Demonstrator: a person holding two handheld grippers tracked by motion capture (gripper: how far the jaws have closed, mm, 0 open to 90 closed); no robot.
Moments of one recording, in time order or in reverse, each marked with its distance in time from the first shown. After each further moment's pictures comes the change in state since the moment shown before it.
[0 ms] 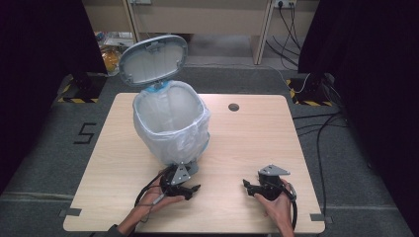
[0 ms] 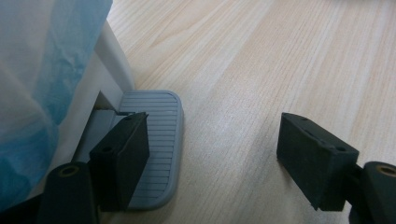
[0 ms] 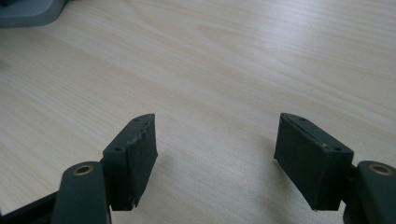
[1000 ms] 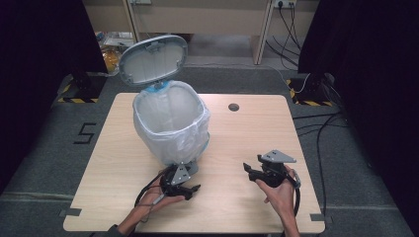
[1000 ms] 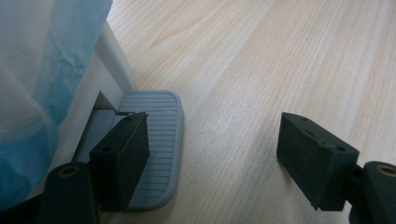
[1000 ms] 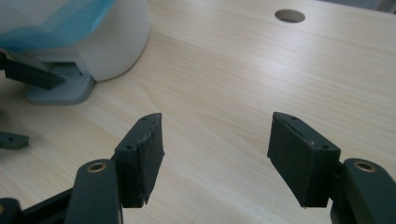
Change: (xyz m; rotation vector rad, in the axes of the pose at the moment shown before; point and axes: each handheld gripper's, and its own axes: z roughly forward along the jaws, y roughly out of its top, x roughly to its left) left arm 0.000 0.000 0.000 0.001 0.000 0.001; right arm 0.000 0.050 -0.026 -0.132 0.006 -0.035
